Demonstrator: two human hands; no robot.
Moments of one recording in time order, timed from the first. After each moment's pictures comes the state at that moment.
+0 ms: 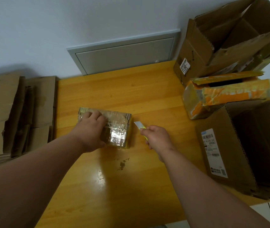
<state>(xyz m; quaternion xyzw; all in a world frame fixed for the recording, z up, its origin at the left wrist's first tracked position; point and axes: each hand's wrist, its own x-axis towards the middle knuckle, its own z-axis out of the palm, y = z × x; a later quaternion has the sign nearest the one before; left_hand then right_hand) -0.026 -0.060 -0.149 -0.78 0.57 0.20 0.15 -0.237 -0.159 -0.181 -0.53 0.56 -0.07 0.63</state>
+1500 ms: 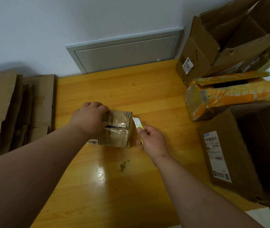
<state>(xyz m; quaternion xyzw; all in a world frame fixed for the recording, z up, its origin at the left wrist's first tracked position) -0.014 -0.093 -0.141 -0.82 0.53 0.18 0.10 -0.224 -0.147 -0.205 -0.55 0.53 -0.13 0.63</state>
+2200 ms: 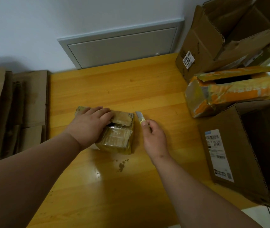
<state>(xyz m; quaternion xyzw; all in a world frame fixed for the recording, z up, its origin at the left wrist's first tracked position) -0.013 -0.073 -0.166 -0.72 0.68 0.12 0.11 -0.222 -0.147 -0.221 -0.57 0.56 -0.18 0.57</state>
